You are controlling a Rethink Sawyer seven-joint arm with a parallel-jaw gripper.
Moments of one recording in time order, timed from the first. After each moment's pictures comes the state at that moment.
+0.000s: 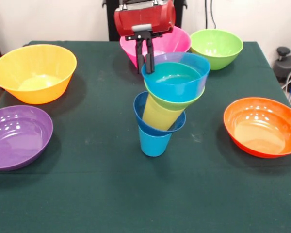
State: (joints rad) arm -0.56 -0.80 0.32 1.92 -0.47 -0.15 2.20
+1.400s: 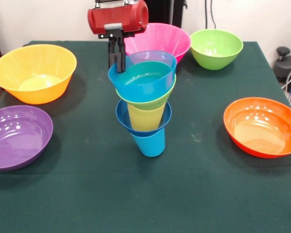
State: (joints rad) arm -0.63 -0.80 0.32 1.92 -0.47 -0.15 2.20
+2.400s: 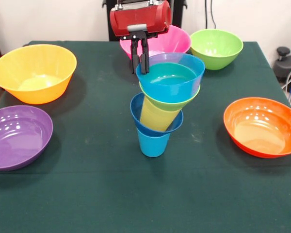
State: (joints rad) arm -0.57 -0.80 0.31 1.91 -0.47 -0.15 2.20
